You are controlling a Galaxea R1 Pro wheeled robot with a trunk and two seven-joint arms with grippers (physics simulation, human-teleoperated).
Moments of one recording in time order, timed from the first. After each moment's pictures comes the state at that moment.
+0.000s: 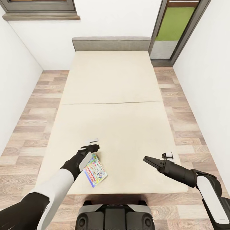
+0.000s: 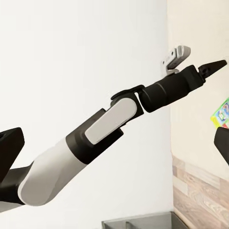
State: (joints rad) left arm -0.93 -0.09 -0.26 -0.49 0.42 0.23 0.29; right arm -0.29 -0.22 -0.11 -1.61 -0.89 1.04 0.81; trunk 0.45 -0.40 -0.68
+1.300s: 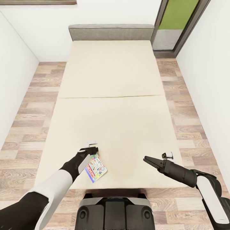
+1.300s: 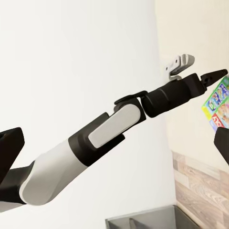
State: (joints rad) left arm -0.93 -0.07 -0.32 -0.44 0.42 0.22 0.28; right arm -0.29 -0.22 -0.12 -1.60 -0.89 1.04 0.81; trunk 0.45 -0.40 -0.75
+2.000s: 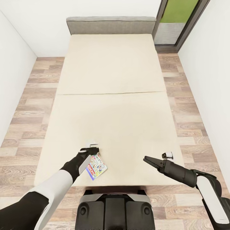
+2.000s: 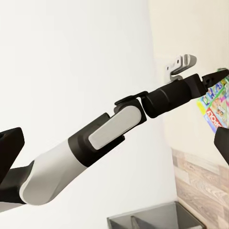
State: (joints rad) left arm -0.93 -0.07 -0.36 -0.44 0.42 0.22 0.28; right arm -0.29 -0.22 -0.12 -1.60 -0.89 1.04 0.81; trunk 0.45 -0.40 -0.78
